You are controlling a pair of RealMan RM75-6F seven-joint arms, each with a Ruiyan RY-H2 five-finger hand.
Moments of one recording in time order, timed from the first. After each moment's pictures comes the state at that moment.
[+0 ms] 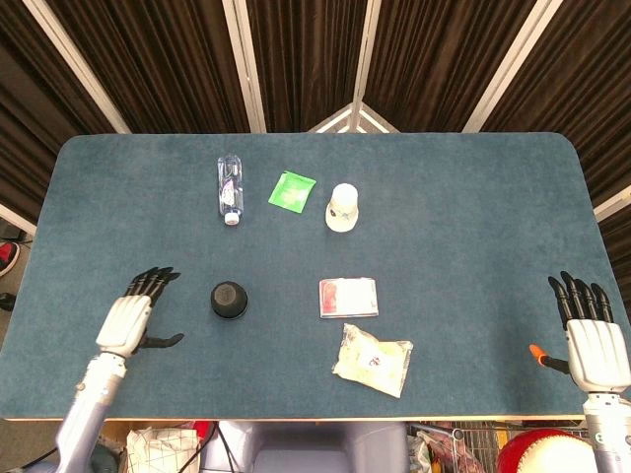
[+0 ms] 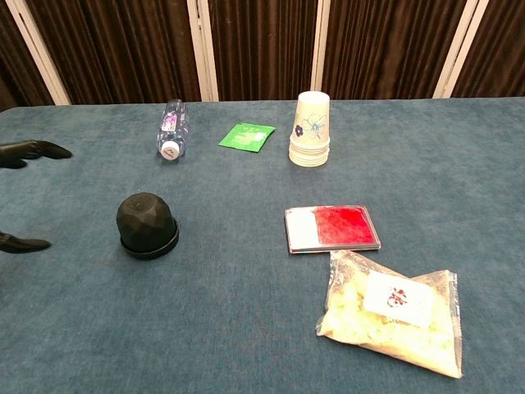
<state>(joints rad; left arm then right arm) -0.30 -1.46 -0.13 -1.65 1.34 1.19 0.08 0.09 -1.15 0.09 -1.59 -1.46 1.47 -0.09</state>
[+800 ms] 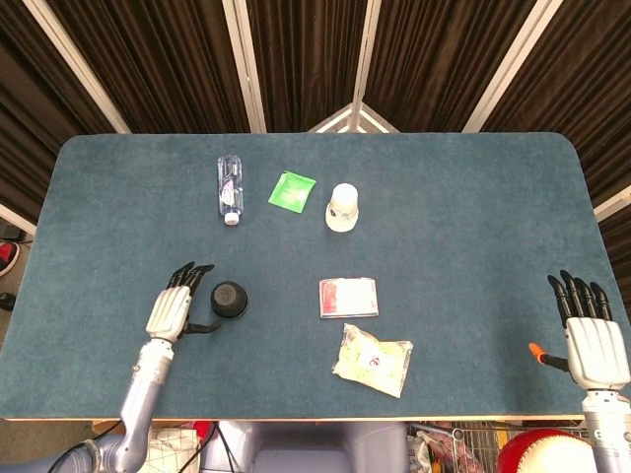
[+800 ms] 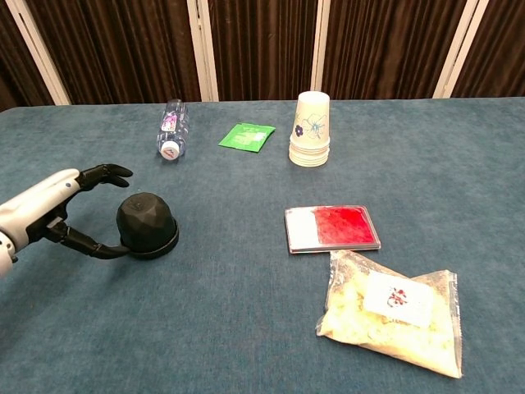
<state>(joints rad) -0.39 -1.78 -0.18 -1.32 1.28 1.17 0.00 0.09 -1.16 0.09 -1.58 -1.44 1.46 -0.09</state>
